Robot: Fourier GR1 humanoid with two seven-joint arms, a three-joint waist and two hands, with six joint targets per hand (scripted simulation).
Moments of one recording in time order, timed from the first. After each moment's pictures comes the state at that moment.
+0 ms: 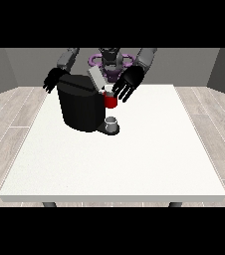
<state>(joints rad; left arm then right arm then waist) -1.17 0.45 0.08 -0.61 -0.72 -0.16 -0.18 -0.32 -0.03 -0.05 -1.38 -0.03 -0.17 -0.07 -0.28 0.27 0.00</state>
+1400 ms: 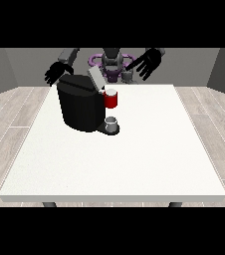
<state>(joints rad) -0.97 0.27 0.21 -0.67 -0.55 -0.21 -0.18 -0.18 -0.05 -0.13 -1.29 -0.08 -0.18 -0.11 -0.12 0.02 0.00</state>
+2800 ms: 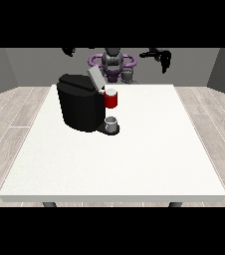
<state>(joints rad) -0.49 0.02 0.30 -0.89 -0.16 -0.29 -0.20 -0.23 -0.18 -0.05 -1.44 -0.06 0.01 0.03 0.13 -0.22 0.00</state>
